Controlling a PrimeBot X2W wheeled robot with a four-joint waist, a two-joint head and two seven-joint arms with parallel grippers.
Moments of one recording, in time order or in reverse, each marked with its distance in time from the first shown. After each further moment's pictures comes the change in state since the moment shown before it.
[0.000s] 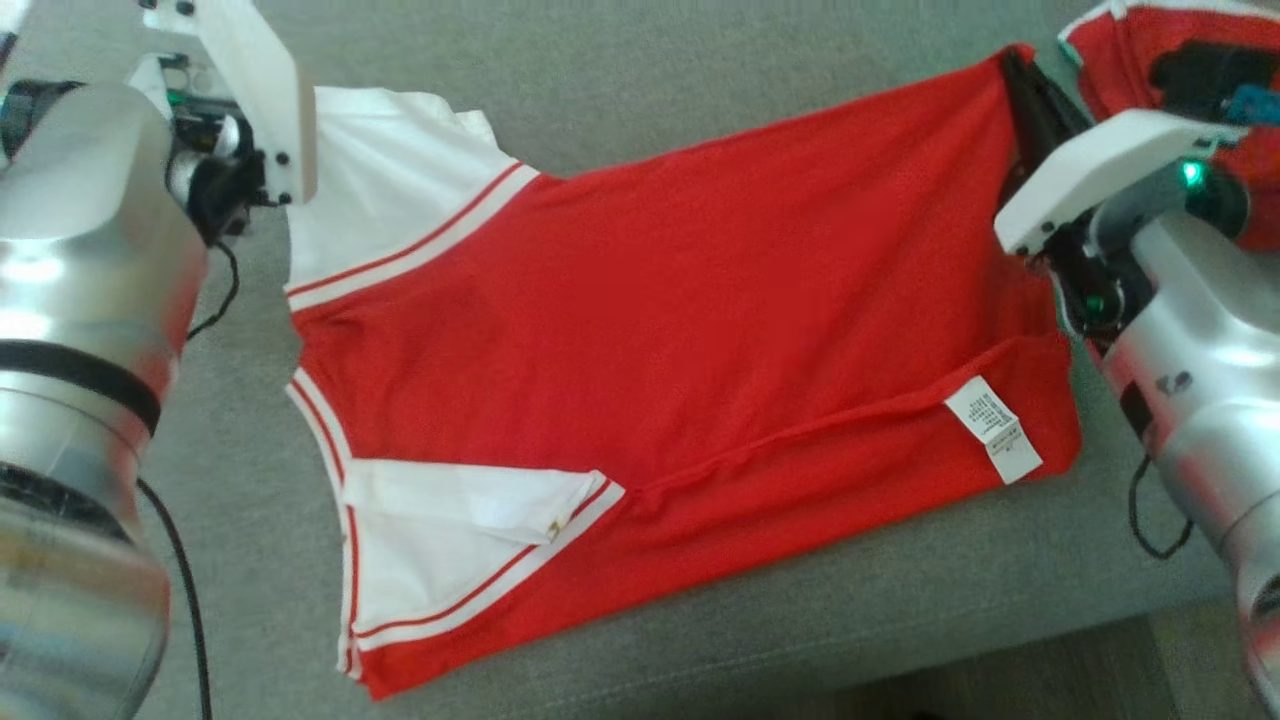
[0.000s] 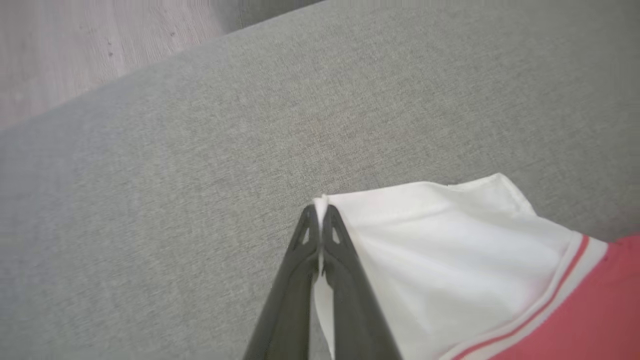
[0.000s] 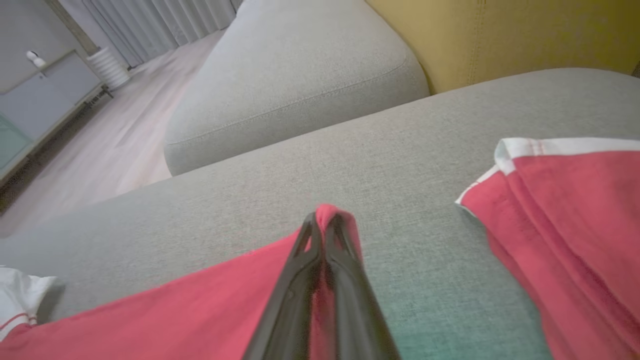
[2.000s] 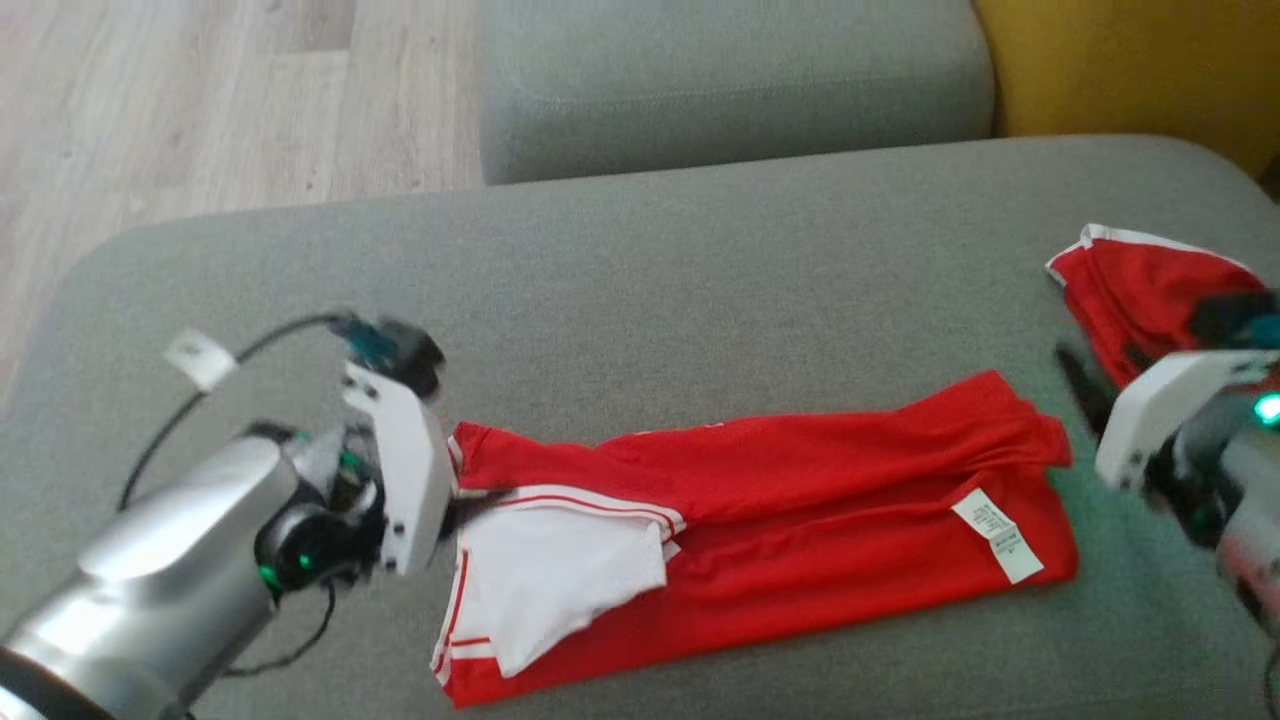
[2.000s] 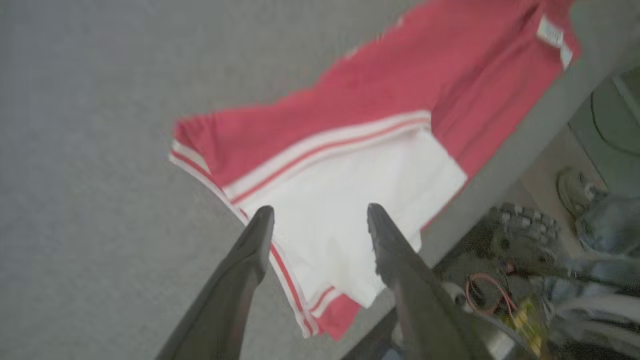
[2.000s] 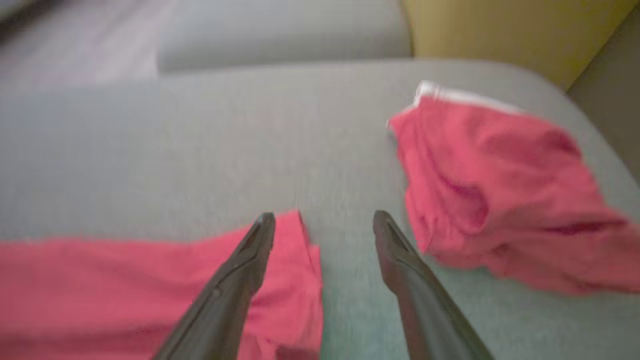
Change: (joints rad) left arm 0.553 0.308 -0.271 -0.868 -0.375 0.035 0.204; right arm 0.265 -0.210 0.308 0.021 0.092 0.000 0.134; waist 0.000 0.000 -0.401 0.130
